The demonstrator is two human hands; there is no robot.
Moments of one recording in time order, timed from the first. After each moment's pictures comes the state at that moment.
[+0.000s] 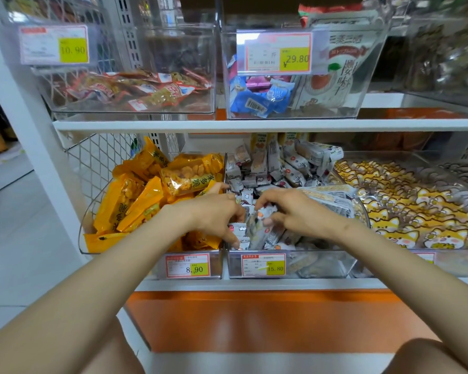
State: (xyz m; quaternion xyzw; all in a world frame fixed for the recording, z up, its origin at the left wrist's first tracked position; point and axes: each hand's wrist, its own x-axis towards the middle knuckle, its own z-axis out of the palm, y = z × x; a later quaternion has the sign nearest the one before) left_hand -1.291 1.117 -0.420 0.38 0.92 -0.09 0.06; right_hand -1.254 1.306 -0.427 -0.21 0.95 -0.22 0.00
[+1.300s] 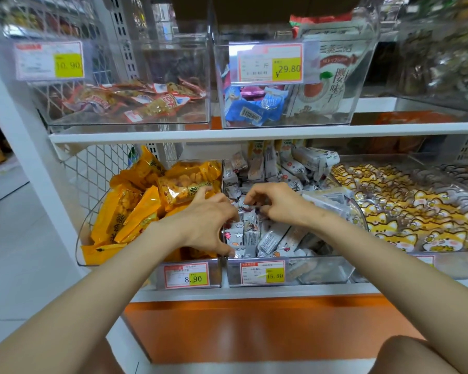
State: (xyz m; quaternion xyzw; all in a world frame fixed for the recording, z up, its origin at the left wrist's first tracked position) left_hand -1.281 1.104 -0.422 0.38 0.92 -0.06 -0.01; right_hand -1.293 1.297 -0.431 -0.22 0.93 -0.28 -0.03
